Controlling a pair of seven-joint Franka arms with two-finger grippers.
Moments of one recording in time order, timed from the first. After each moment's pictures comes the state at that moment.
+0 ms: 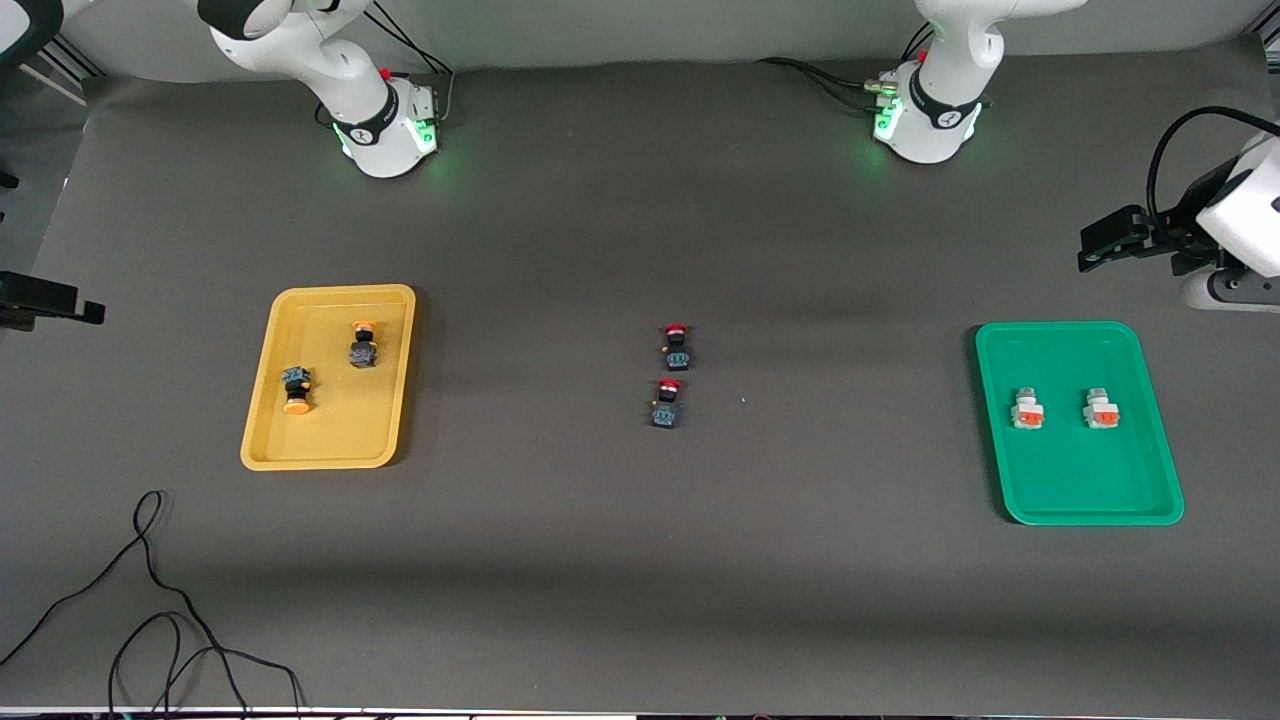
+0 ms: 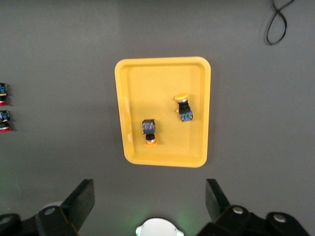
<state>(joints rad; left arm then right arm) 0.05 0.02 -0.10 -1.55 -0.01 1.45 0.01 0.71 0.59 -1.39 -1.25 0.62 1.16 -0.50</state>
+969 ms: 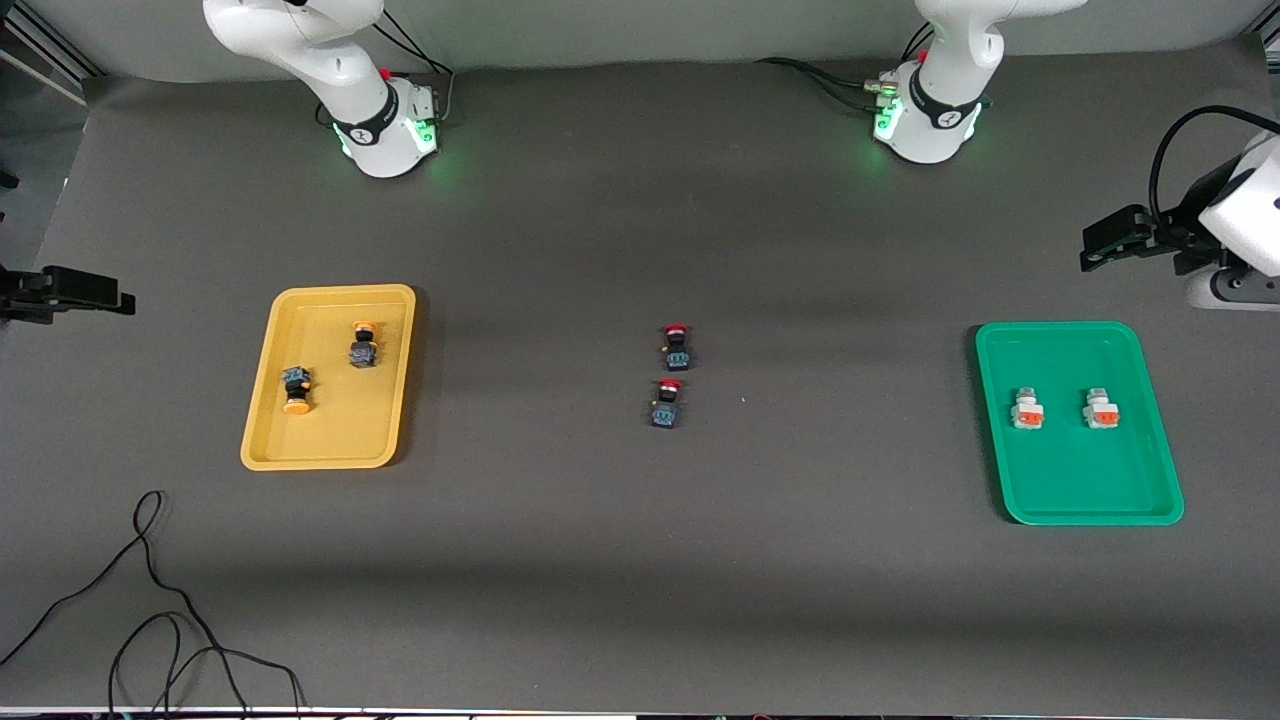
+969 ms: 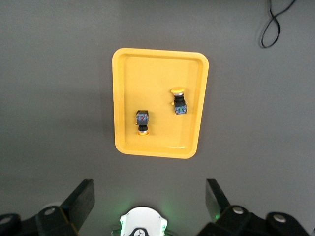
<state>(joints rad) 0.05 0.02 -0.10 -1.55 -0.01 1.45 0.01 0.22 0.27 -0.39 -1.23 0.09 1.27 -0.23</state>
